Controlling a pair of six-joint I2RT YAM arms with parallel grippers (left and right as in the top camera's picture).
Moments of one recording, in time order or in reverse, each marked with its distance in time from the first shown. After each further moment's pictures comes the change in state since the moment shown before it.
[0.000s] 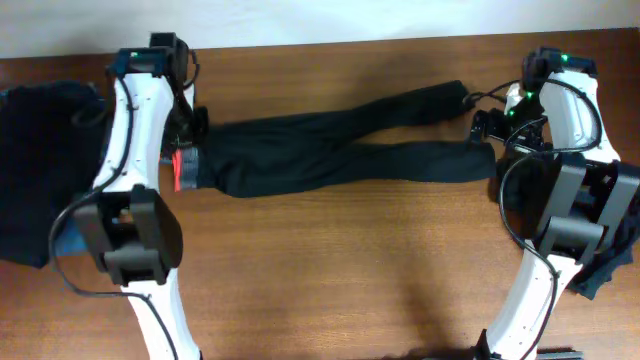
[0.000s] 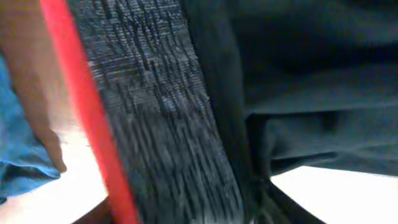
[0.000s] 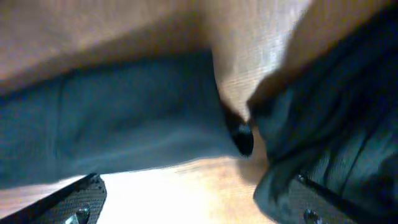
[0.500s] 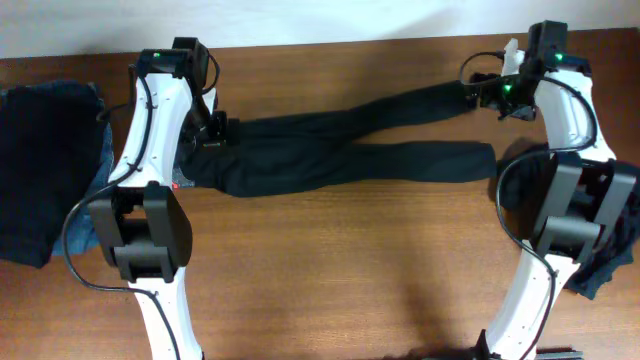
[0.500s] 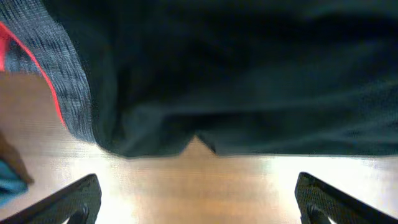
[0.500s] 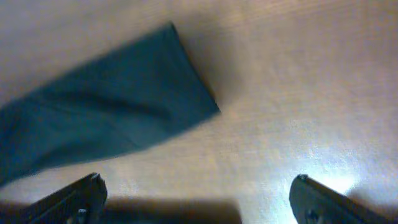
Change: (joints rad) left arm -0.058 0.023 -0.001 0.019 0.048 0.027; right arm 0.033 0.003 0.002 0.474 -0.077 -0.087
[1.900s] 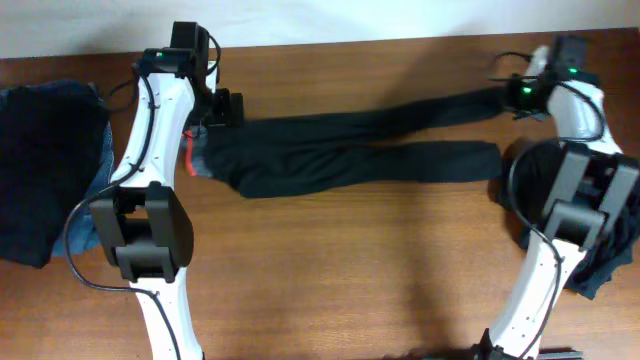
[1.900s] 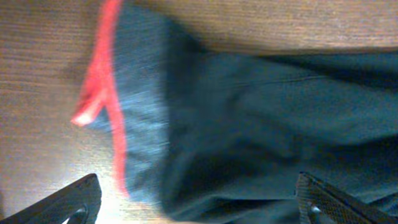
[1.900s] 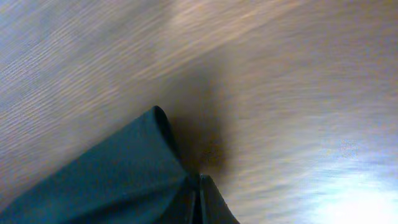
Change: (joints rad) left arm -0.009 0.000 0.005 0.238 0.000 0.002; right arm -0.152 0.172 0.068 0.154 -0.017 0.142
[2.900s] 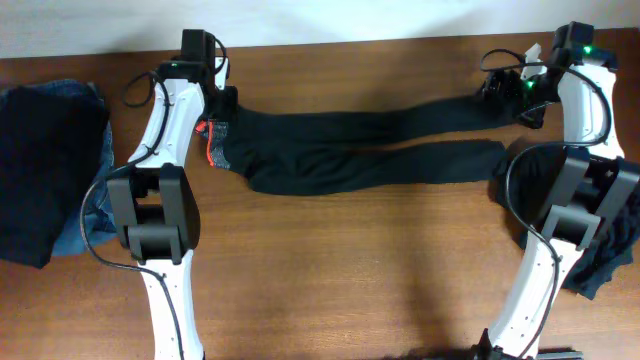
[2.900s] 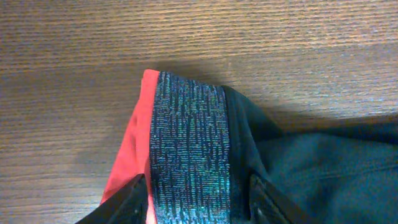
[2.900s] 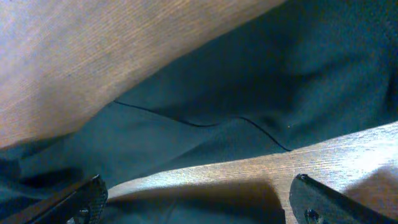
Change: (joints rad) left arm 0.010 0.158 0.009 0.278 0.019 0.113; right arm 0.045 0.000 0.203 -0.446 -0.179 -0.058
